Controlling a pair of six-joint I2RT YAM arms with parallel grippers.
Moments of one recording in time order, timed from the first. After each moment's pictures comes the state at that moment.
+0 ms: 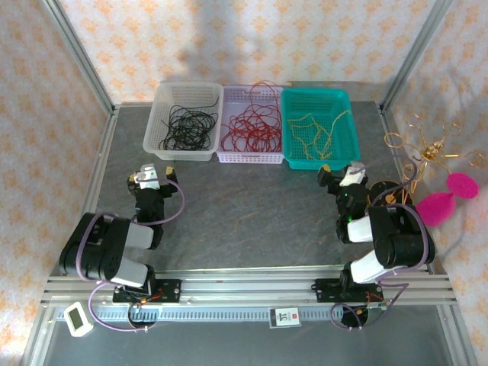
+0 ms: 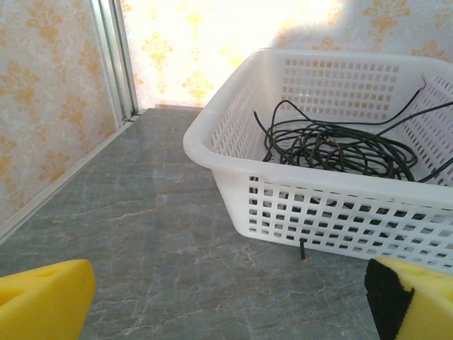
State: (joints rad) left arm -0.08 1.47 0.17 1.17 -0.36 -0.06; right arm 0.02 1.52 0.21 1.16 0.08 0.15
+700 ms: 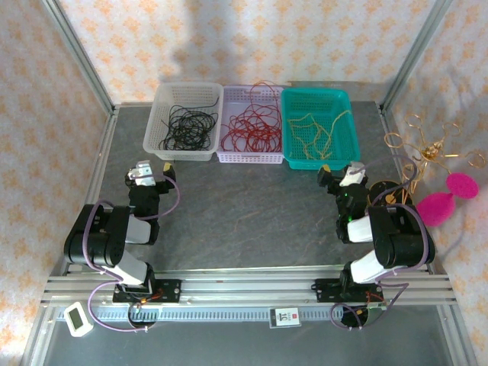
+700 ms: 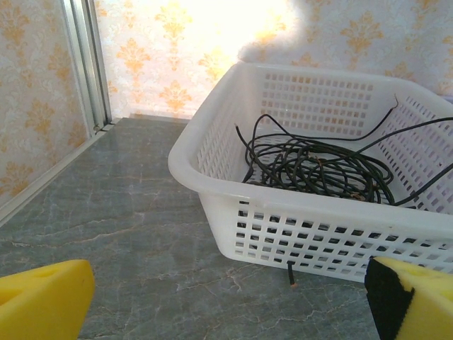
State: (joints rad) left arm 0.03 1.54 0.20 1.24 -0.18 -0.09; right arm 0.02 1.52 0.21 1.16 0.08 0.15
